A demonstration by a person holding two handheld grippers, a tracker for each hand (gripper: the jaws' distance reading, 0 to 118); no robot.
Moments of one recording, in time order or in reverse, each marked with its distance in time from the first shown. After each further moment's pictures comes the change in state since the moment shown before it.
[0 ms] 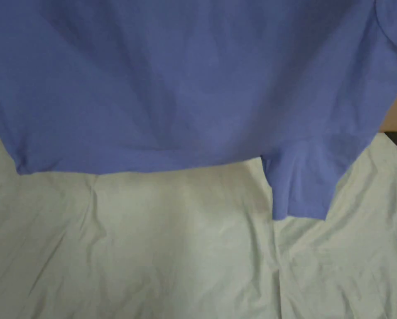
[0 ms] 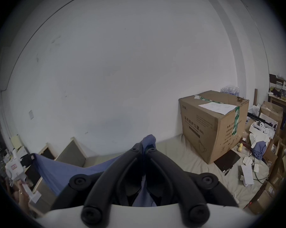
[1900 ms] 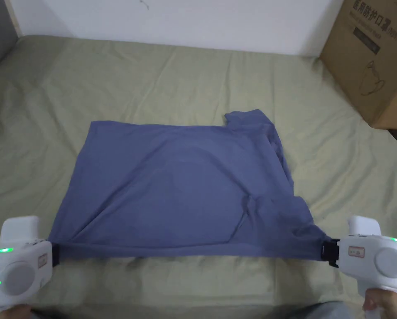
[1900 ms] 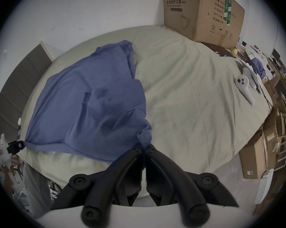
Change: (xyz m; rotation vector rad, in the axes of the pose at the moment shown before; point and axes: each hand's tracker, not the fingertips) left arm -0.101 -0.554 0.181 -0.759 0.141 -0.098; right arm 0.187 -0.567 0.075 -0.763 -0.144 0.116
